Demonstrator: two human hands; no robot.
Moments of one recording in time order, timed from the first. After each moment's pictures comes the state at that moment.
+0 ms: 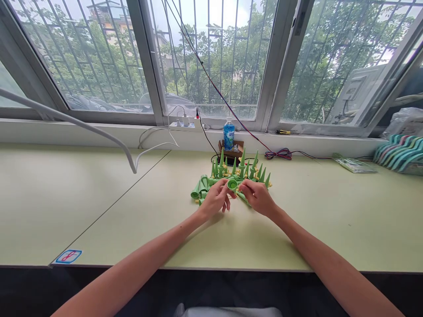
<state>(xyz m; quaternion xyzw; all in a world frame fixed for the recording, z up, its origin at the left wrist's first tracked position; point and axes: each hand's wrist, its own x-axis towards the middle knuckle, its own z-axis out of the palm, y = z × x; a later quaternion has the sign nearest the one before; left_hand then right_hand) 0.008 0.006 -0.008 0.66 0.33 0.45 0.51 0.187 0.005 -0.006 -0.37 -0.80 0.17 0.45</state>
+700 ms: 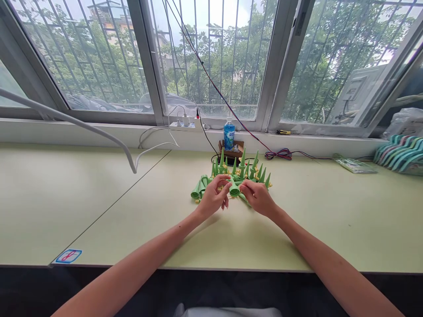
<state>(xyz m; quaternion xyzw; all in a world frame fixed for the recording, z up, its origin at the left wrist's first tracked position) 0.003 0.008 -0.009 0.67 0.31 0.50 0.46 0.187 0.004 -0.005 -0.37 -0.80 0.16 0.44</state>
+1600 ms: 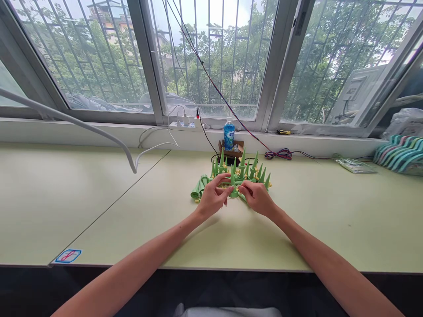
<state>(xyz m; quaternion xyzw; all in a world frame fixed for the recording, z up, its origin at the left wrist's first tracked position) 0.002 0.002 -0.002 0.69 0.35 0.51 0.39 0.188 0.009 -0.011 -0.40 -0.81 0.12 0.42</state>
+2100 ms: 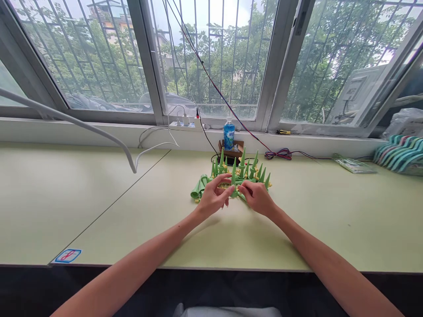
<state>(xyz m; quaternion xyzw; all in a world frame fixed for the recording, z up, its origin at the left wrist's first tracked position) 0.003 -0.003 0.003 0.67 0.33 0.51 0.43 0.188 0.009 -0.011 -0.41 -0.80 0.11 0.41</state>
